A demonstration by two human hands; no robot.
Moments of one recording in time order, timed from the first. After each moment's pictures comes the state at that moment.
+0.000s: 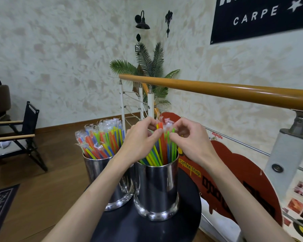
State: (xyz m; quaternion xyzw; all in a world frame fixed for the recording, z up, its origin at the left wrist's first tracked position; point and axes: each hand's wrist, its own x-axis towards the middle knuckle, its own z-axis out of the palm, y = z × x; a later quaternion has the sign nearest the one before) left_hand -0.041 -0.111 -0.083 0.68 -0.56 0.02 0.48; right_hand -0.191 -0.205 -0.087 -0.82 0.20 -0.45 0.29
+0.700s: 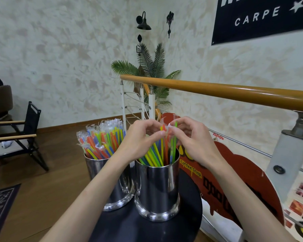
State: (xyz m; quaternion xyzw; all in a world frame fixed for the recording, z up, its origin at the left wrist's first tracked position) left_hand -0.038 -0.103 -0.076 0.62 -0.61 -0.03 0.49; right_hand -0.193 -0.209 -0.085 -0.81 0.17 -0.45 0.32
